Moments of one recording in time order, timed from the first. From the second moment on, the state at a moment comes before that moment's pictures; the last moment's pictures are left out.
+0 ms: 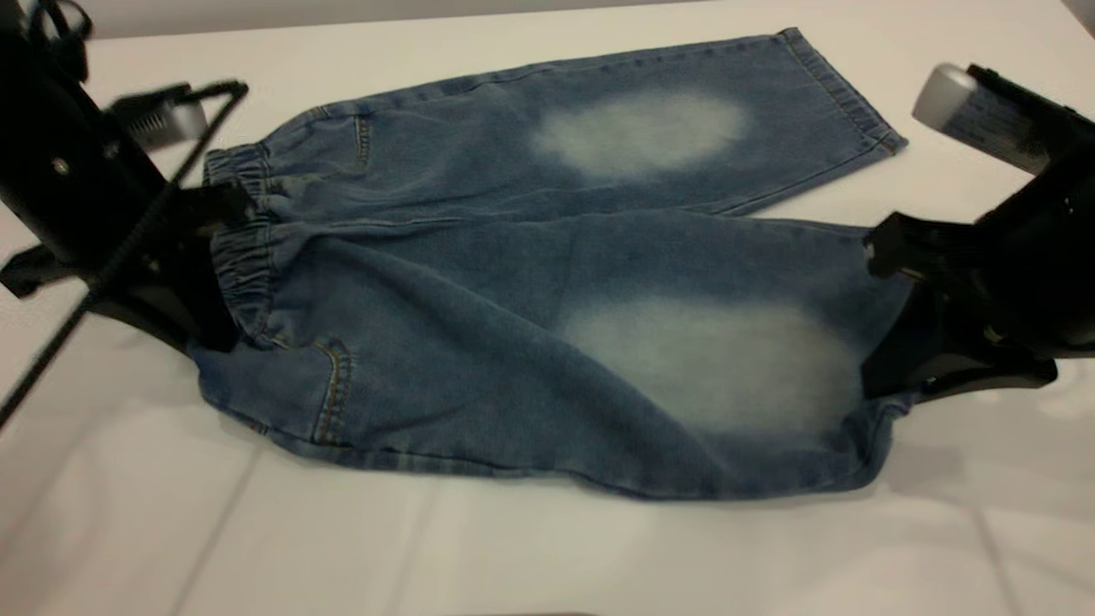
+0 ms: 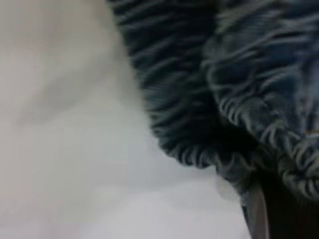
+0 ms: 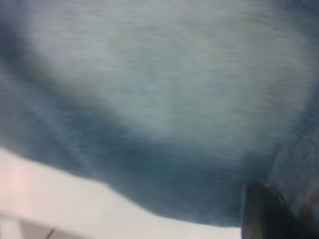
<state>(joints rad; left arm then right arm) -0.08 2.00 -0.97 -0.48 0.60 0.27 0.19 1.84 -0.54 1.46 0.42 -1.01</state>
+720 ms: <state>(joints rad) -0.08 1.80 -1.05 -0.57 0.56 0.28 0.10 1.83 -0.99 1.10 0.63 -0.69</state>
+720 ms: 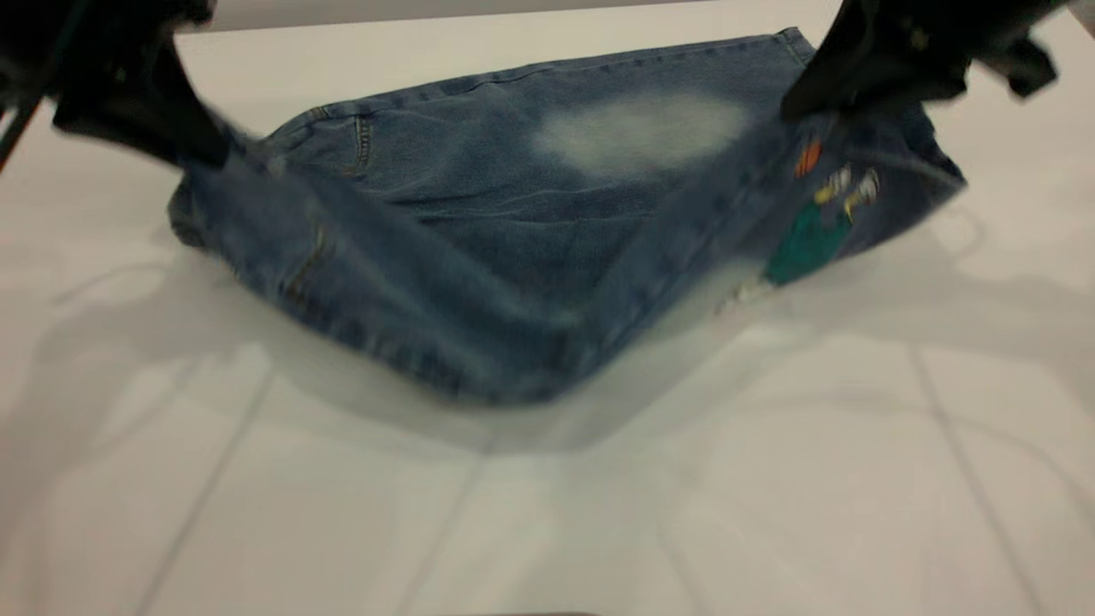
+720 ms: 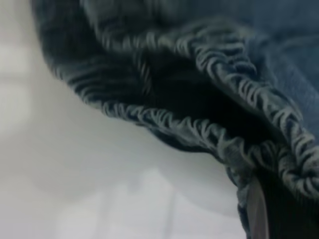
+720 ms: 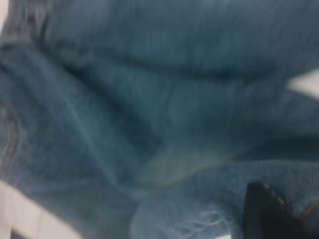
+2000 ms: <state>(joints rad) -0.08 2.10 -1.33 -0.80 0.31 0.14 0.00 2.31 -1.59 1.16 0.63 -0.42</state>
